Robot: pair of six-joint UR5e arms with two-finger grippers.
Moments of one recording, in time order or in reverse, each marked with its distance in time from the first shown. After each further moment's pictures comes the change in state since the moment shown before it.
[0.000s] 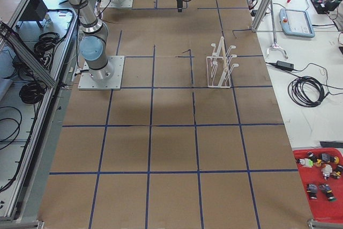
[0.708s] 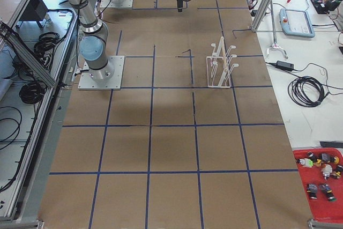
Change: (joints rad) left arm 0.022 0.000 -0.002 0.002 0.004 0.040; right arm 0.000 -0.001 -0.001 -0.002 0.000 0.000
